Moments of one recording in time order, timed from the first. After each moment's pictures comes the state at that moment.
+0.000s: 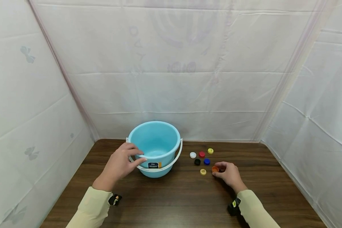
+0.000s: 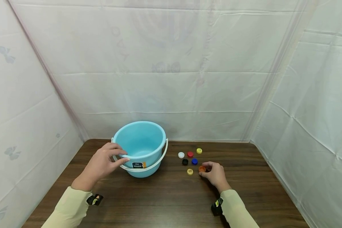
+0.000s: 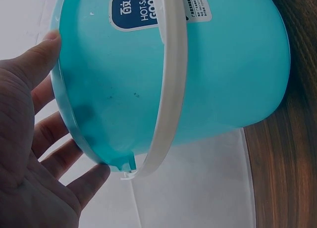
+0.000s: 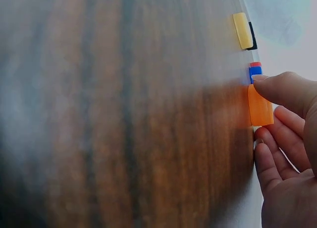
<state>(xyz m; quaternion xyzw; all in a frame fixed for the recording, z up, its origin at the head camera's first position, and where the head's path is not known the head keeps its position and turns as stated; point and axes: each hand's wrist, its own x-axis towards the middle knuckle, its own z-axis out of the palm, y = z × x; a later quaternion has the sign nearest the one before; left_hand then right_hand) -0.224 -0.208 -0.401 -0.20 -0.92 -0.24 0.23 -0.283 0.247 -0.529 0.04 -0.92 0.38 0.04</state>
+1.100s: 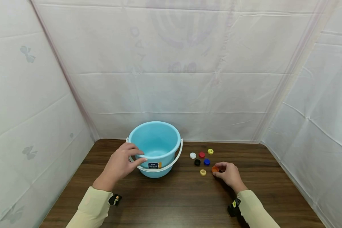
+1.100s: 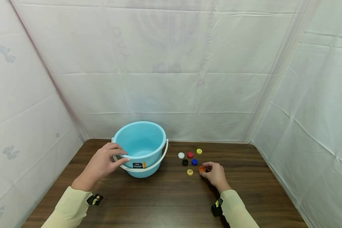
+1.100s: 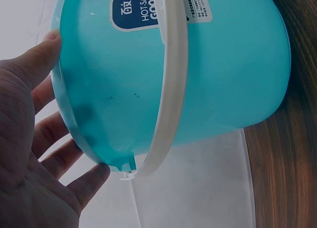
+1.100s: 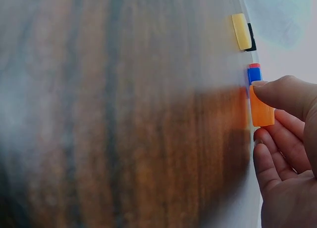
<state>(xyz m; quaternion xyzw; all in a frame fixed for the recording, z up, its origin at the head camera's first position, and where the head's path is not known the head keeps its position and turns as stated) -0.225 -0.209 -0.402 -0.20 -0.92 -0.24 0.23 -0.283 0.245 -0.526 0.03 -0.92 0.38 0.03</state>
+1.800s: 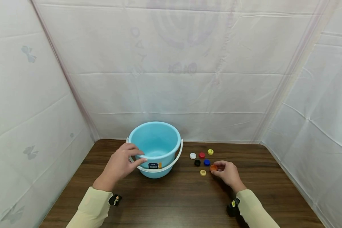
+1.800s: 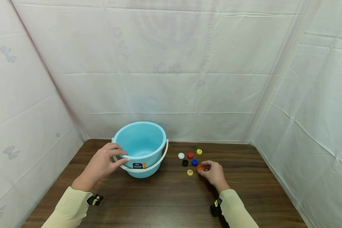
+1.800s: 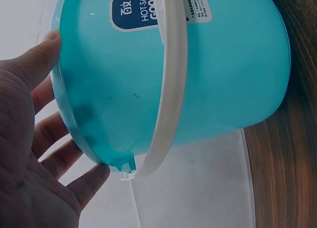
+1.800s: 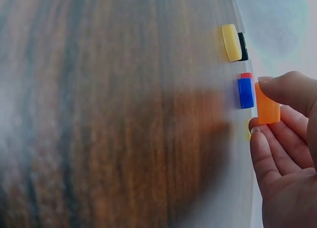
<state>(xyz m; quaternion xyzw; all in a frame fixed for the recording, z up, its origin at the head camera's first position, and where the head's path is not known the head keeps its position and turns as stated) -0.225 -0.209 -0.401 -0.20 -0.92 -0.24 0.23 -0.284 0.238 -0.518 0.03 -0.90 0.43 0.03</state>
